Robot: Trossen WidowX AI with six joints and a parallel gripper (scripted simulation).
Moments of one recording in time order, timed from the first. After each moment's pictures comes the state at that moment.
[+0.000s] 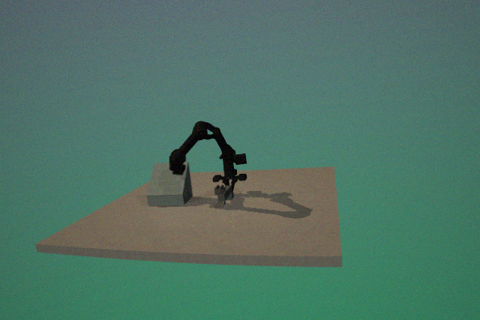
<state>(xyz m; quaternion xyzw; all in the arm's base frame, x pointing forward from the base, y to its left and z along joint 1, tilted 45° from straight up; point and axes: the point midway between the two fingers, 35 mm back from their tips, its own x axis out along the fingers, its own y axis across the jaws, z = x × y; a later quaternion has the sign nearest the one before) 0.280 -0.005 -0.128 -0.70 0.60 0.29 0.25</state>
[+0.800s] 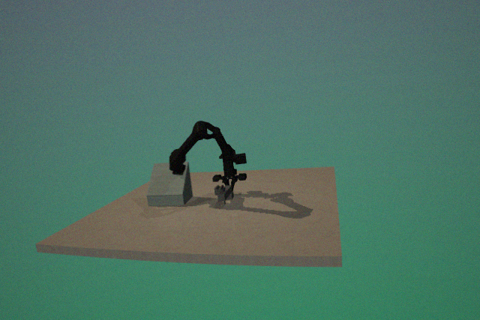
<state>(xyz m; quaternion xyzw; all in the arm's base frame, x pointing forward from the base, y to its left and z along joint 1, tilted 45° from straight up) 0.279 -0.004 -0.127 -0.70 0.60 0.29 0.25</state>
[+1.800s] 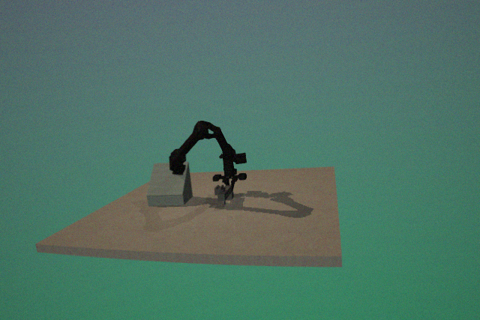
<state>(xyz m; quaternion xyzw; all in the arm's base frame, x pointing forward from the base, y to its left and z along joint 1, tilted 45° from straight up) 0.278 0.001 -0.132 -0.70 0.60 0.29 0.25</state>
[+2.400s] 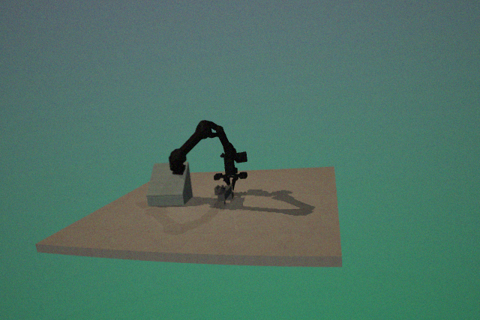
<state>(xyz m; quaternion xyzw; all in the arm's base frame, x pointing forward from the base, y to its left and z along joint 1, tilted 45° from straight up) 0.275 0.019 -0.148 -0.70 0.60 0.29 0.25</state>
